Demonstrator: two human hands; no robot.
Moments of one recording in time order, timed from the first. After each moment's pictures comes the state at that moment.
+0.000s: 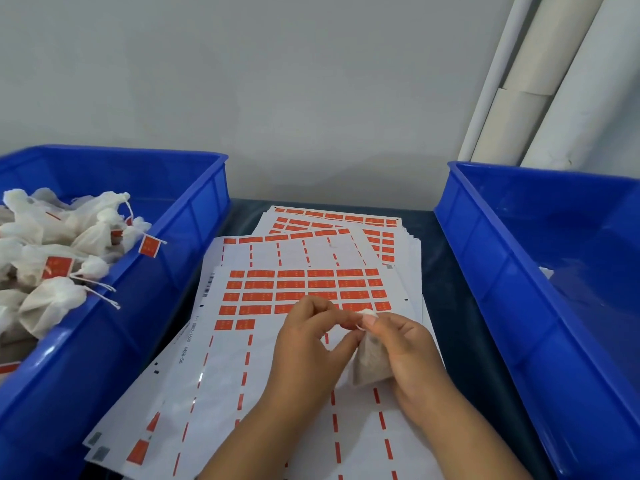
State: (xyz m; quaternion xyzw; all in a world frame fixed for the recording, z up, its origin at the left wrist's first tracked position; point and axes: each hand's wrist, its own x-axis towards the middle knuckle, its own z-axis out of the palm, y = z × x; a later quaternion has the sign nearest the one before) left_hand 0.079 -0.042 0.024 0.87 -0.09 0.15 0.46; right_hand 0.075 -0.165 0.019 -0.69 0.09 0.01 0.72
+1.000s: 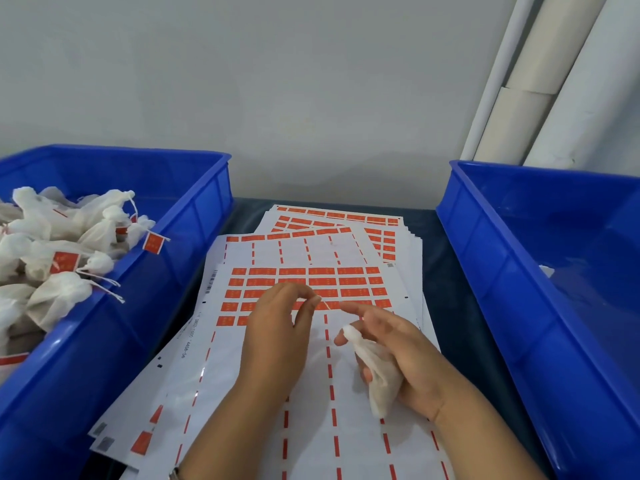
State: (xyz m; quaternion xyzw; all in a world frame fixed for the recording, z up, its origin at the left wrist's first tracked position) left_hand 0.092 -0.021 0.033 0.89 0.03 0.16 0.43; right_hand 0.073 -0.178 0.036 -0.66 -0.04 0.18 0.73
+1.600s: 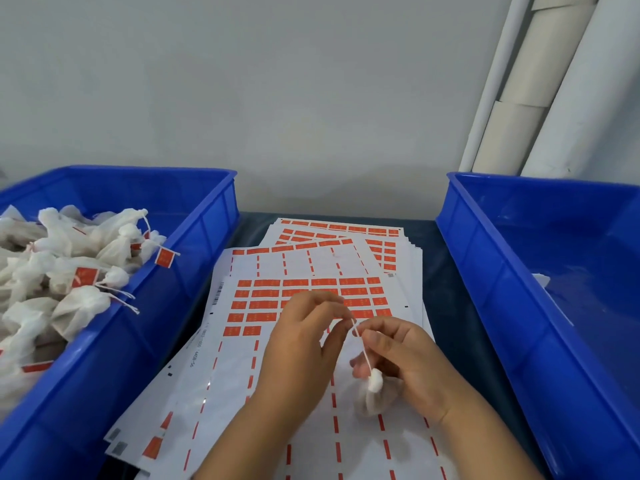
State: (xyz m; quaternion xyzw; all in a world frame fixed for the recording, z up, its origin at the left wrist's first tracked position) left_hand 0.068 -0.031 0.045 0.90 -0.14 0.23 0.35; right_hand 0.068 -0.184 0.040 -0.69 -0.06 0.11 0.71
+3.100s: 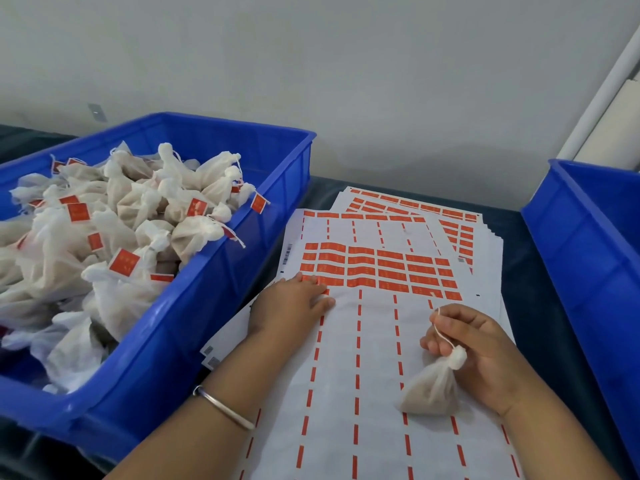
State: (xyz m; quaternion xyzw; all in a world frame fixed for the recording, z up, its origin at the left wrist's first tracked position) left_hand 0.097 0.075 0.002 0.99 0.02 0.01 0.10; right_hand 0.070 -0.174 0.026 -0.60 0.01 0.16 0.78
